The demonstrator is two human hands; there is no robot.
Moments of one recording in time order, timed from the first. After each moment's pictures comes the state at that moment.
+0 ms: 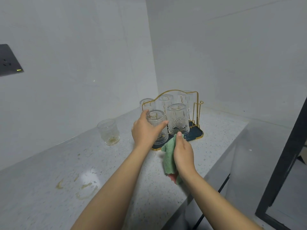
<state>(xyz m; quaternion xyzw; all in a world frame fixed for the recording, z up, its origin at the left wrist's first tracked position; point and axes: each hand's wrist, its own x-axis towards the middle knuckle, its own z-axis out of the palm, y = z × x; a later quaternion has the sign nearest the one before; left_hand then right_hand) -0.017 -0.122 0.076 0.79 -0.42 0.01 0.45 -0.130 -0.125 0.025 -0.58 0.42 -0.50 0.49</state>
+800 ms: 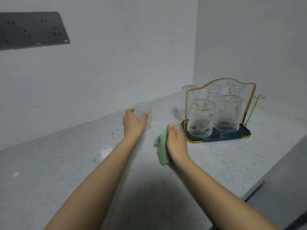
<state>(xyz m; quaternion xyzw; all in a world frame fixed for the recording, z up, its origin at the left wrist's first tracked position) 0.132 -0.051 0.048 0.81 -0.26 -0.05 0.52 0.004 -0.092 0.014 -0.68 0.37 -0.41 0.49</state>
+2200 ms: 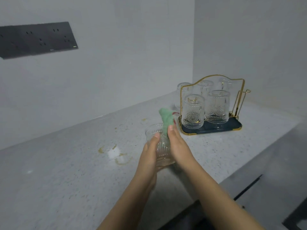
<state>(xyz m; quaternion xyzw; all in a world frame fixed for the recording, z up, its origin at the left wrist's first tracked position) -0.015 0.027 0.019 0.56 -0.19 -0.36 0.72 -0.071 -0.047 0.035 -0.70 0.23 -0.31 0.60</state>
